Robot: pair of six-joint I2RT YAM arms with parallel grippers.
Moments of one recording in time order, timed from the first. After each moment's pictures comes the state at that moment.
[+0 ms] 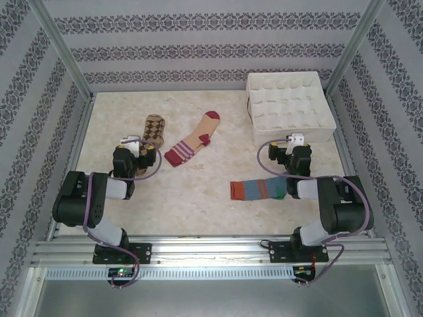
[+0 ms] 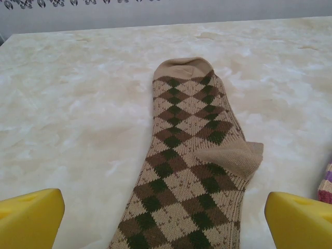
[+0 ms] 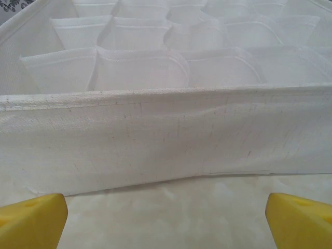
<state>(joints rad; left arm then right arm) 0.00 1.59 0.38 0.85 -0.02 0.02 0.02 1.52 0.37 0.79 0.06 0.02</state>
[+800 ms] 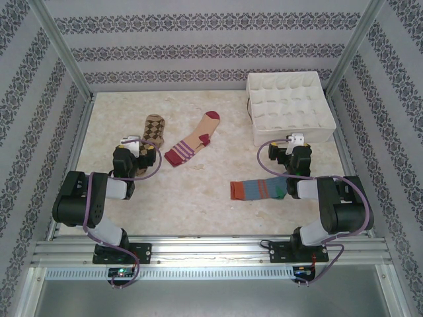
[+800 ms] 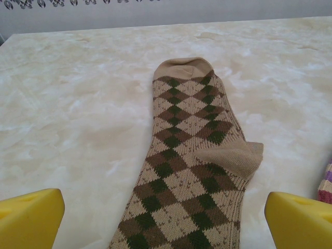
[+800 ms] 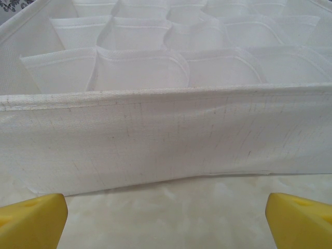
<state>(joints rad) 0.00 1.59 0.38 0.85 -0.02 0.02 0.02 1.52 0.37 0.79 0.06 0.02</state>
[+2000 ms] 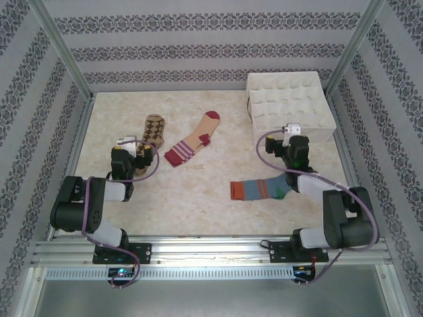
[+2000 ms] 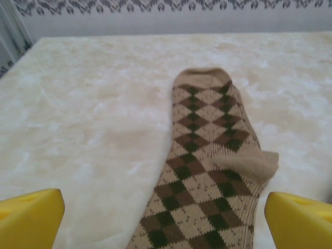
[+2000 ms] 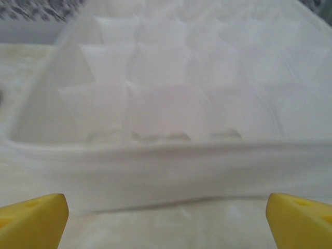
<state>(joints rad) 0.00 1.51 0.36 0.82 -0.09 -0.01 0.11 1.37 0.56 0.43 0.12 0.01</state>
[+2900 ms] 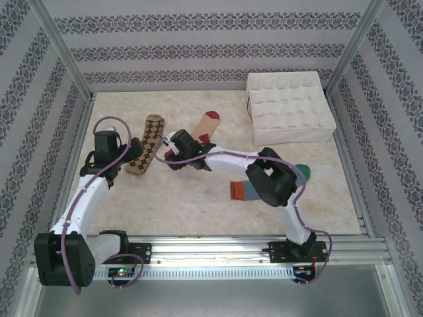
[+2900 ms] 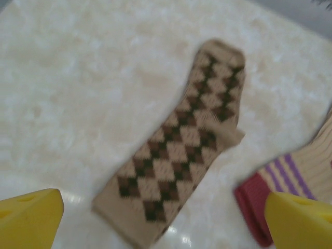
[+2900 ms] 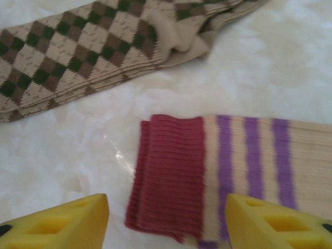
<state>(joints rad) 0.05 1.09 0.76 -0.43 -0.05 -0.42 0.87 2.18 1.57 -0.19 0.03 0.06</state>
